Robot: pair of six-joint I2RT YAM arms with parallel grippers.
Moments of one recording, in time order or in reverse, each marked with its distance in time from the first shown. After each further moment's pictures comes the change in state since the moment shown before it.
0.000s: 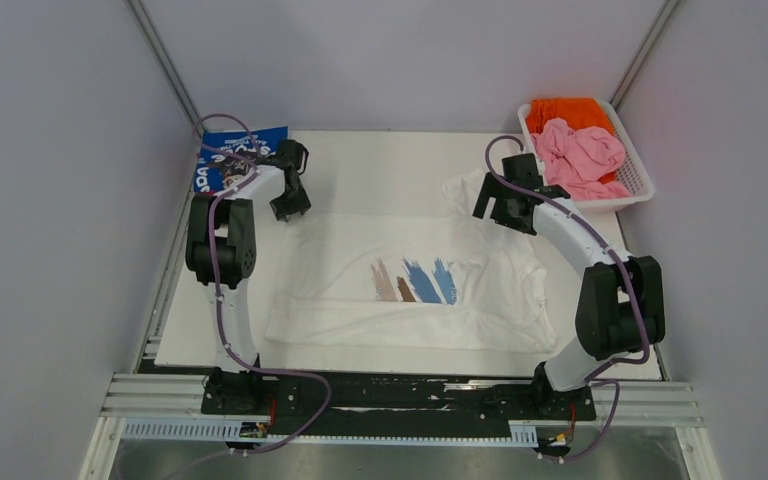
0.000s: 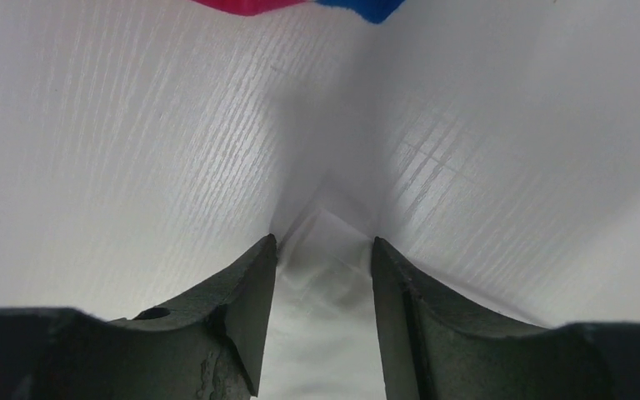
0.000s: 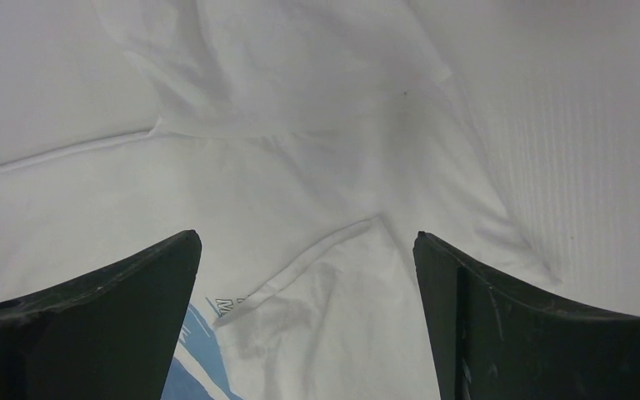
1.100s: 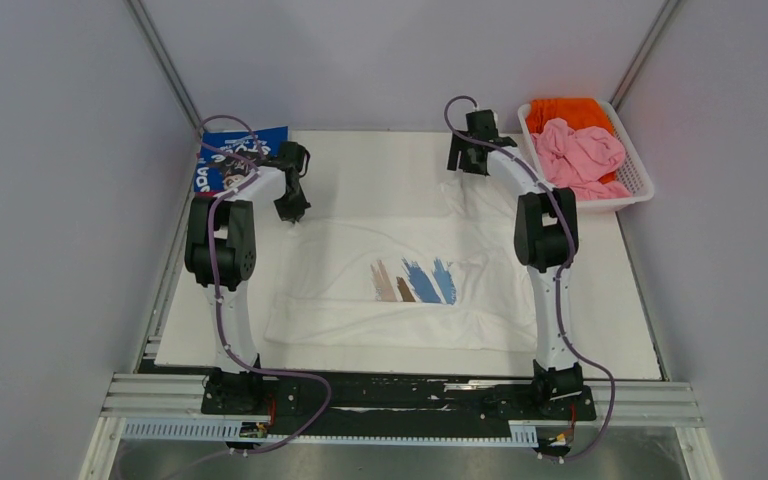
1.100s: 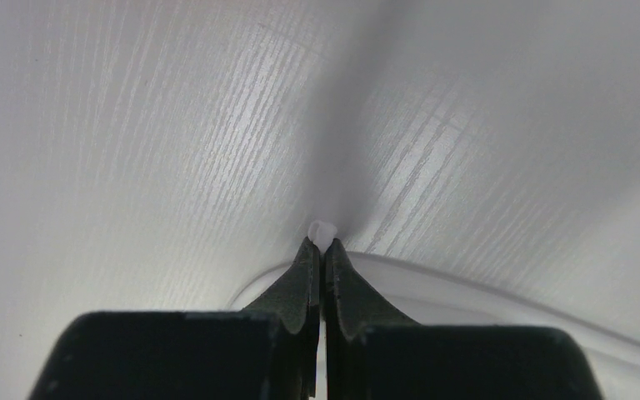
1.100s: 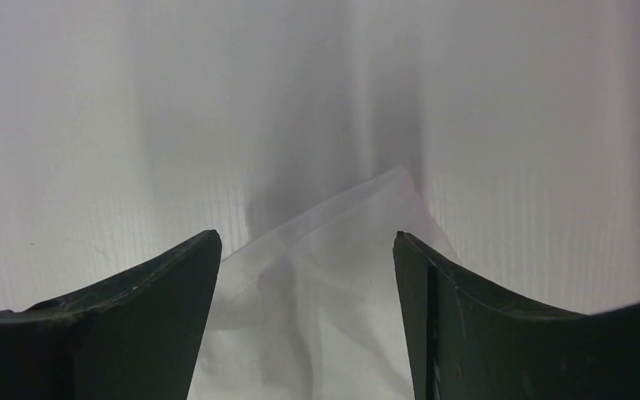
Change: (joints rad) left arm -0.013 -0.032 -0.040 -0.009 0.029 0.025; right arm 0.005 0.789 0.874 0.047 -0.012 -0.177
